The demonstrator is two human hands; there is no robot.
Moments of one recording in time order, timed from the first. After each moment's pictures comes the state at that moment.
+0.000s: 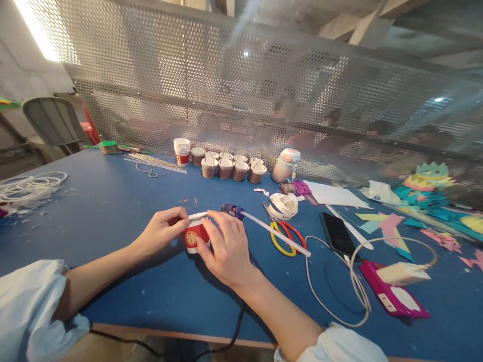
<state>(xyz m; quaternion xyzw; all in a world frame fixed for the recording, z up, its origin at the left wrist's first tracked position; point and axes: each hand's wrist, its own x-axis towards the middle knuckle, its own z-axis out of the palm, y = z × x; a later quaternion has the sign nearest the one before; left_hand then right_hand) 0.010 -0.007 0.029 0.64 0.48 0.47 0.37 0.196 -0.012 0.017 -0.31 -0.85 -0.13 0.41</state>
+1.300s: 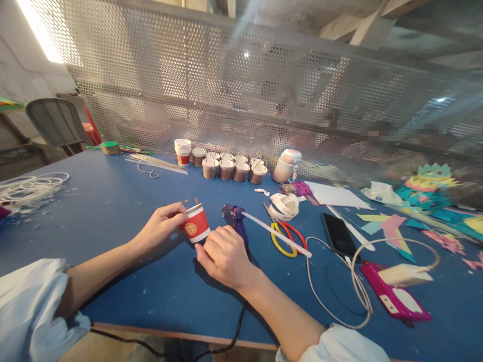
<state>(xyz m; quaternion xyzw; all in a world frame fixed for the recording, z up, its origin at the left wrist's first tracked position) 0.004 0.004 0.023 0.60 0.50 0.48 0.40 0.196 -0.010 0.015 -0.23 -0.89 -0.10 0.38</state>
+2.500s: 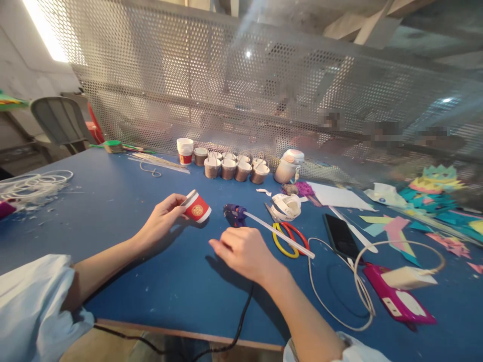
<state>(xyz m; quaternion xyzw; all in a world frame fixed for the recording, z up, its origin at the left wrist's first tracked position) 0.000 0.013 0.017 0.55 0.49 0.53 0.42 0.229 -0.004 0.038 -0.32 -0.92 0.01 0.22</state>
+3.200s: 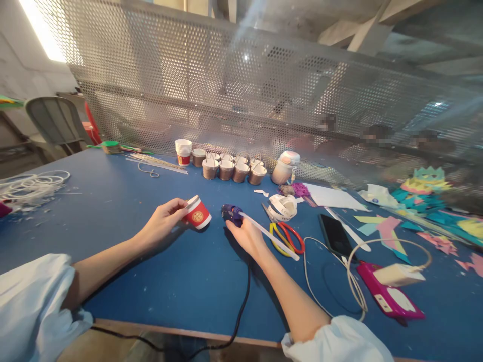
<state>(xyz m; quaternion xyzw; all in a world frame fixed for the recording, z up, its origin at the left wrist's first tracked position) 0.000 0.016 0.010 0.57 0.50 0.50 0.42 0.232 0.048 -0.003 -0.62 -0.71 0.20 0.26</state>
